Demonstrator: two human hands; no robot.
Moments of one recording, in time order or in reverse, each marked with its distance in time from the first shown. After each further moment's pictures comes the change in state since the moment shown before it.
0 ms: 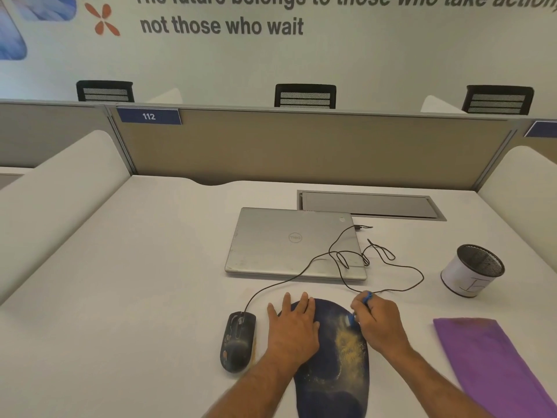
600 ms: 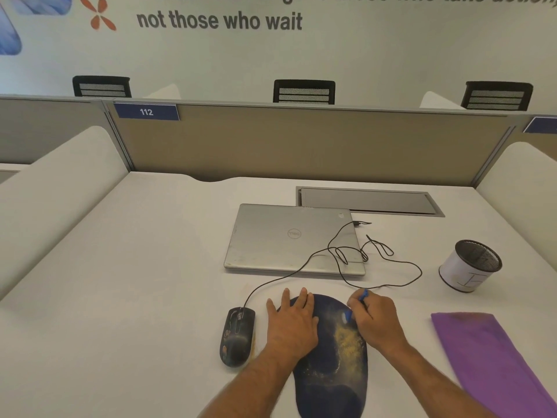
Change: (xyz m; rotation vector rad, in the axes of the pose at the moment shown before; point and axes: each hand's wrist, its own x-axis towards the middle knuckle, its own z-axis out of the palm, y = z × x) left_hand -0.001 0.000 -0.001 -0.004 -0.004 0.001; right_hand -0.005 -0.004 0.001 -0.015 -0.002 -0.018
